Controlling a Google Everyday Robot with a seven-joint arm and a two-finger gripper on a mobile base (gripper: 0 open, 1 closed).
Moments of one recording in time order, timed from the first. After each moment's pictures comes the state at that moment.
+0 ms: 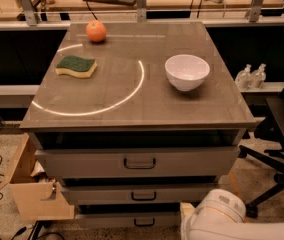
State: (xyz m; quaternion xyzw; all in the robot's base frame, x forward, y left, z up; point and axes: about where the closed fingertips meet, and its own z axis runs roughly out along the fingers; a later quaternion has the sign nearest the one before) arm 0.313 -0.138 0.523 -0.69 0.72 -0.03 0.07
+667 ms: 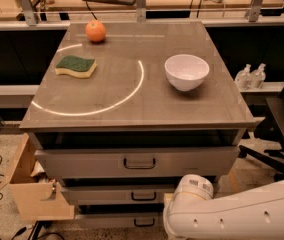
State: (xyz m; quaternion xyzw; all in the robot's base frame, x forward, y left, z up) arm 0.359 -0.096 0.490 -0.71 0.70 -0.02 0.07
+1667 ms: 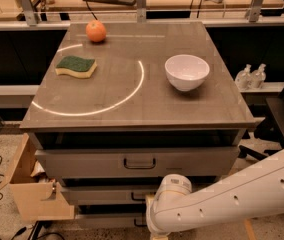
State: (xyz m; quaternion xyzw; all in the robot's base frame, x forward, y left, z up) arm 0.375 -0.036 0.452 -0.73 0.67 0.02 0.10
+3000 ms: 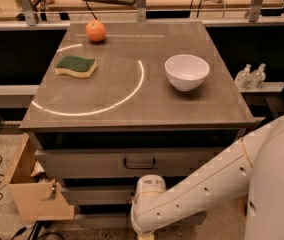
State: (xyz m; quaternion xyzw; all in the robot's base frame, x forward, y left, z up) arm 0.383 0.006 0.423 -0.77 0.63 0.01 0.08
